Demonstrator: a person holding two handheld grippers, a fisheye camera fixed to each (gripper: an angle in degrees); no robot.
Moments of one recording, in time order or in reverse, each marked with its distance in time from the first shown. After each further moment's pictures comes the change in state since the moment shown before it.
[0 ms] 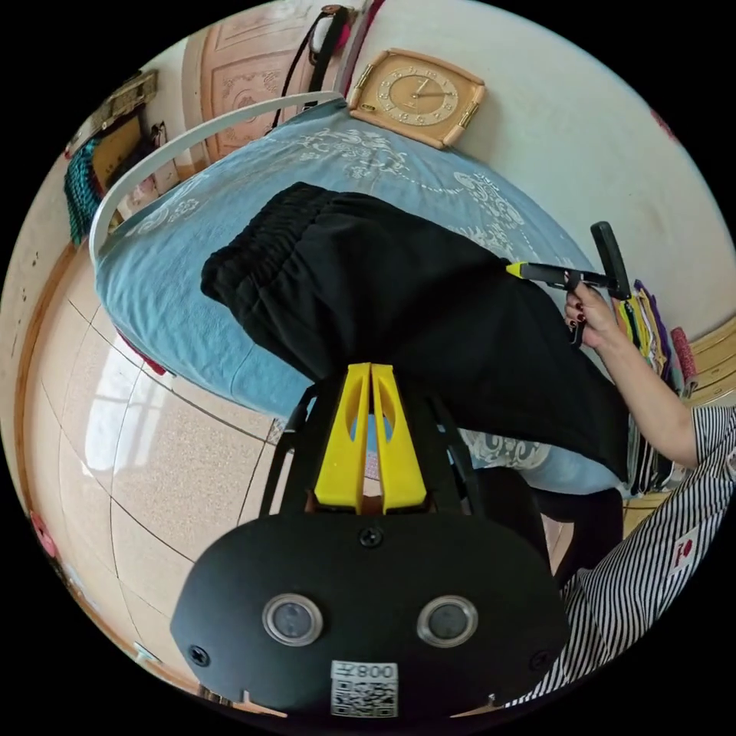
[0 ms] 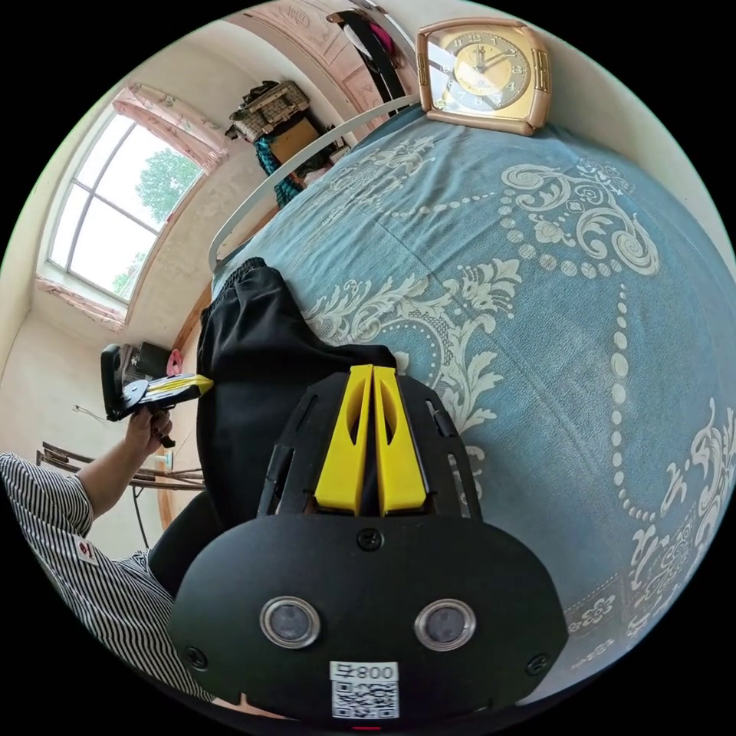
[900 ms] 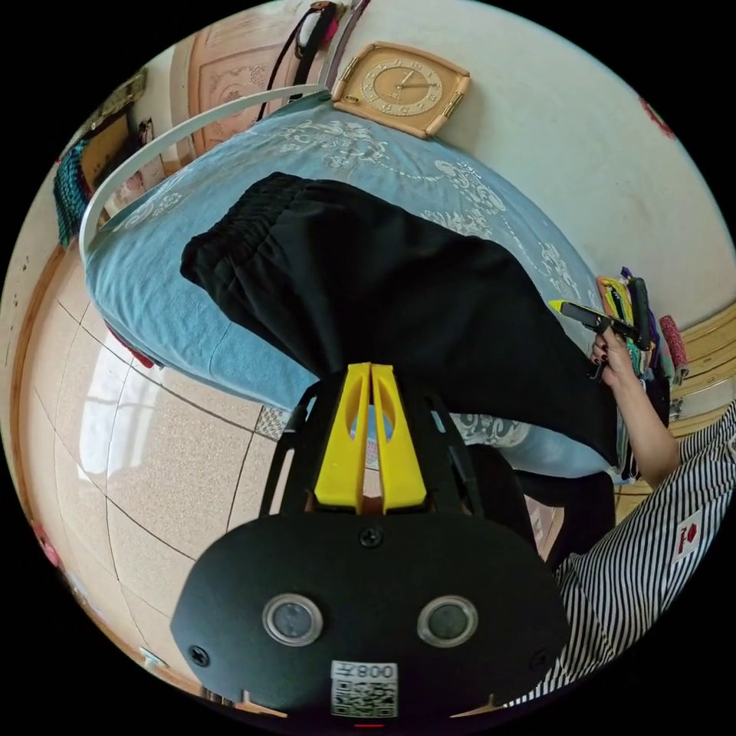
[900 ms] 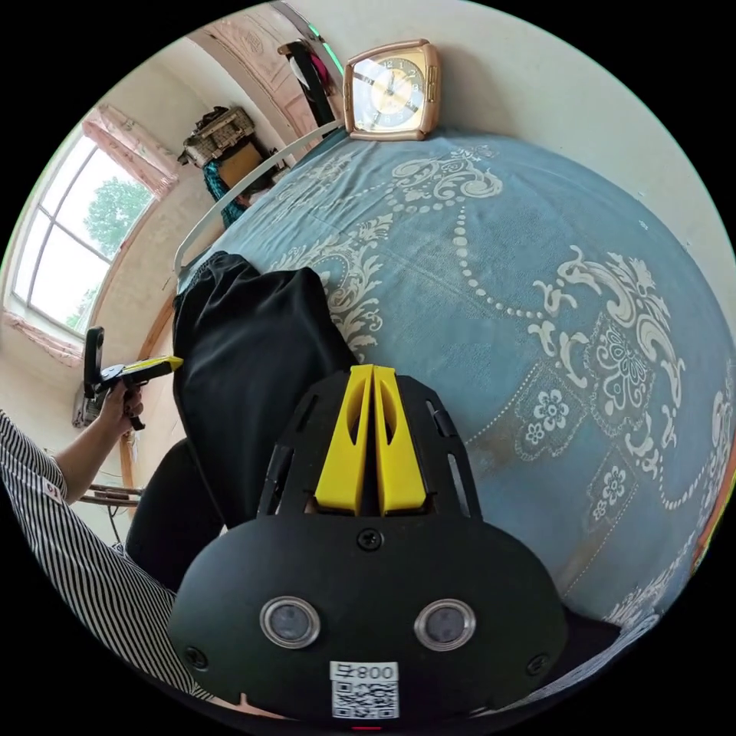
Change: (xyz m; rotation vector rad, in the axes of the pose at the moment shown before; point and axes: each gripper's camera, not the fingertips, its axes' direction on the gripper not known) left arm 0.120 -0.045 -0.001 -0.022 0.037 0.031; right arm 0.024 0.207 -0.054 0.080 0.191 0.141
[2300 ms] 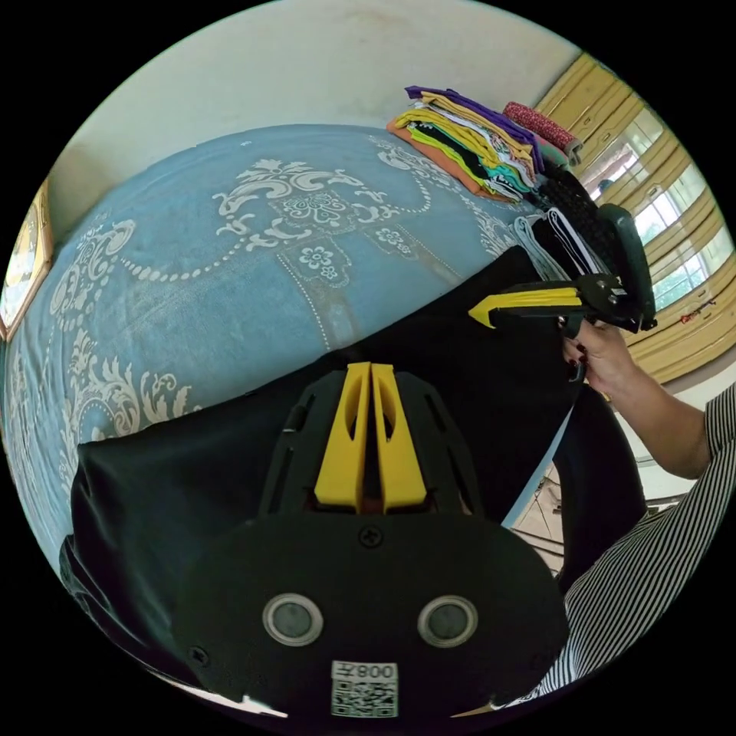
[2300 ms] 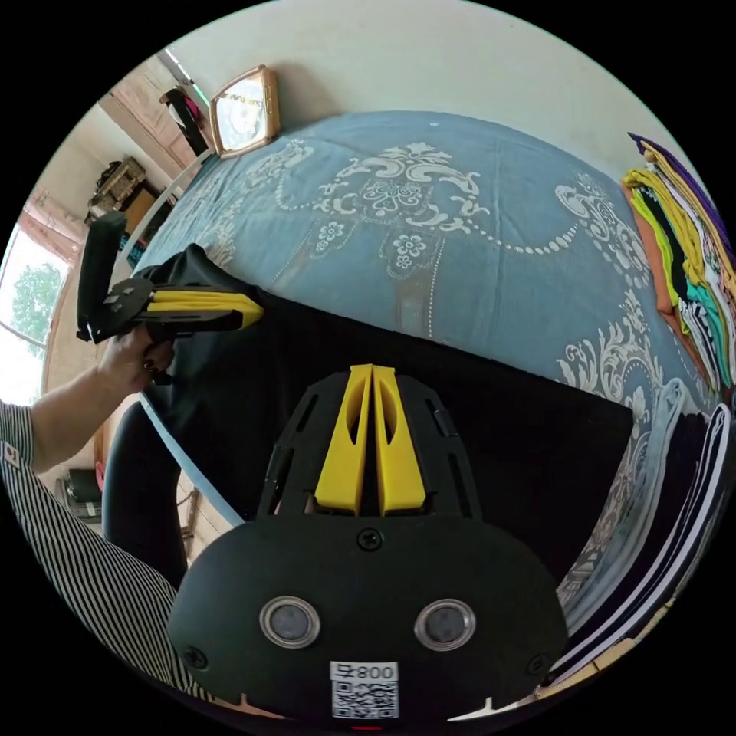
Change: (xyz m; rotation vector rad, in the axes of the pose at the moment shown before) left arm 0.663 -0.215 0.141 -0.159 0.224 0.818; right arm 0.119 0.377 -0.028 0.019 0.225 0.334
